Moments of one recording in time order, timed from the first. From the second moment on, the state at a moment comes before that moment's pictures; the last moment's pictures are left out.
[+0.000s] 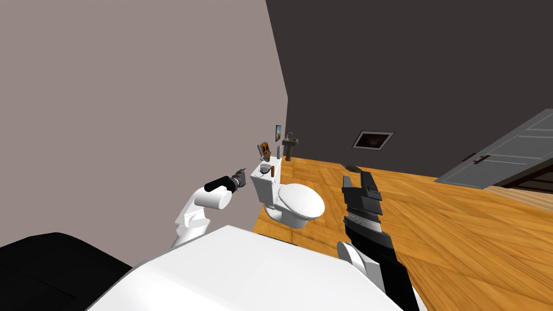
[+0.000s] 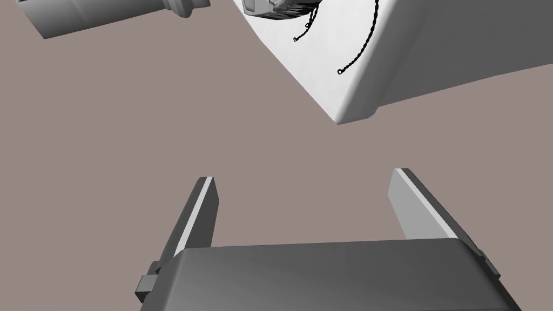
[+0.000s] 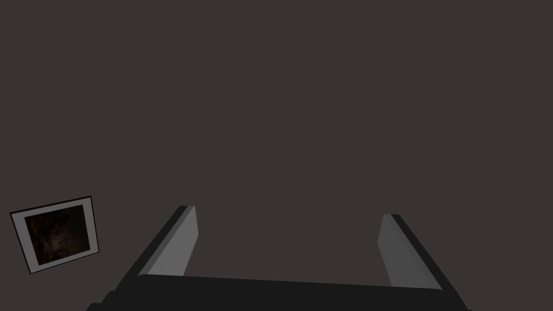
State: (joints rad) left arm 0.22 0.20 0.15 -2.40 0.17 1.06 0.26; right arm 0.53 -0.02 -0.03 -2.34 -0.06 -0.44 0.12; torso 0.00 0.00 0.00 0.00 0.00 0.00
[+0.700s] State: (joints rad) left arm 0.20 0.22 0.16 -2.42 0.21 1.26 0.26; right arm 0.53 -0.02 -0.03 -2.34 -0.06 -0.44 0.12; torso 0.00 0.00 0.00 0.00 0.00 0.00
